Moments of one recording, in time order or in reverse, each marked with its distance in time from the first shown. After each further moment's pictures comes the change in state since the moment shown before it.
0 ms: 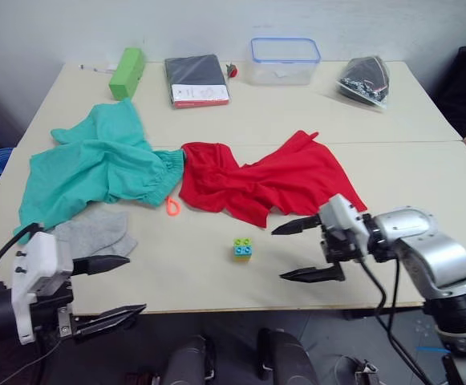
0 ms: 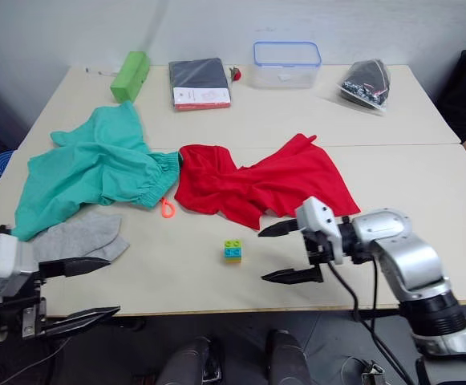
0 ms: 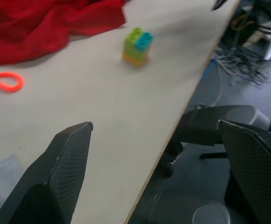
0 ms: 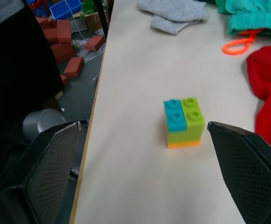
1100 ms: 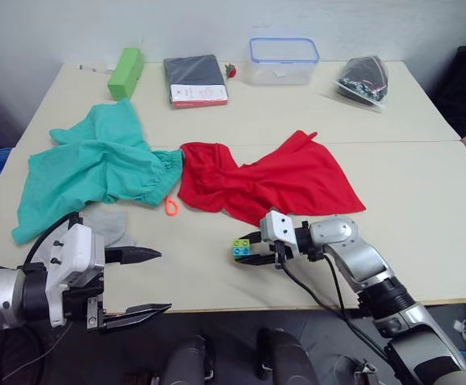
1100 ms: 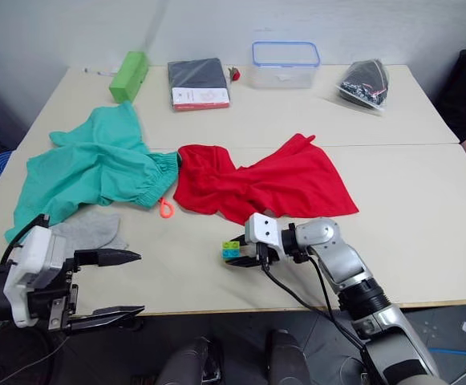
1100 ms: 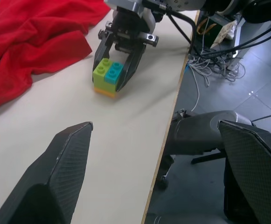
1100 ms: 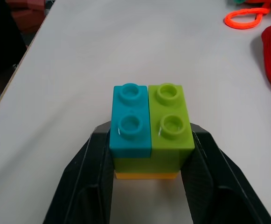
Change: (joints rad) left arm -0.245 -0.042 -0.183 0.000 0.017 0.001 -0.010; right arm -0.054 0.188 0.127 0.254 -0.176 -0.174 -0.124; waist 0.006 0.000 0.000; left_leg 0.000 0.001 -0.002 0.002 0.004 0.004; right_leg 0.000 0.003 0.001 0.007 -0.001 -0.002
